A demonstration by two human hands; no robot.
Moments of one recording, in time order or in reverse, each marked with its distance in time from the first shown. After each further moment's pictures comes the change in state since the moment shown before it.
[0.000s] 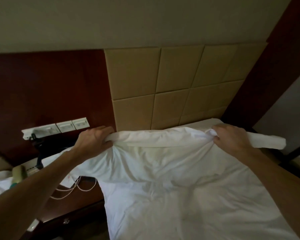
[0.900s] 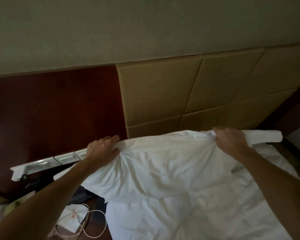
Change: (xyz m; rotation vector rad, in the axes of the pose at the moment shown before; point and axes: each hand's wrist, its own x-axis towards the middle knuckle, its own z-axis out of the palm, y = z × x) left_hand 0.193 -0.167 0.094 0.034 -0.137 -0.233; right_hand 0.293 -0.101 0.104 -0.022 -0.122 -0.049
